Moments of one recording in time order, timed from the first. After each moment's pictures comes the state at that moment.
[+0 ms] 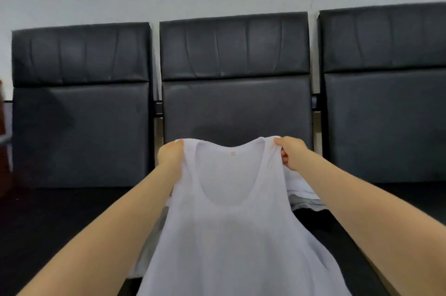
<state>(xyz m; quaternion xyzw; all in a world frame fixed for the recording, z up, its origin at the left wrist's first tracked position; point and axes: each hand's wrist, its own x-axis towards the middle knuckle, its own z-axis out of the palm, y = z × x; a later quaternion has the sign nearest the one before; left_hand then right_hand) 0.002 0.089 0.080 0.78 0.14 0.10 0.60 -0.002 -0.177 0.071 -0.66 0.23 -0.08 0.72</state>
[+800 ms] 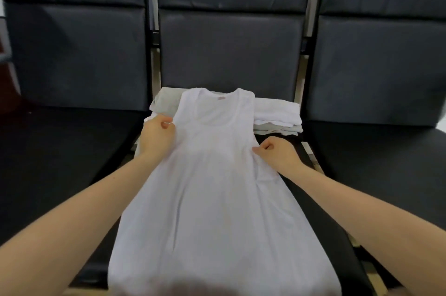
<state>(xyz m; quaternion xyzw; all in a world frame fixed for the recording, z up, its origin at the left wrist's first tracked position) -0.124 0.118 -0.017 0.88 0.05 0.19 0.43 -0.170 -0.169 -0.036 -0.92 0.07 -0.07 0.37</state>
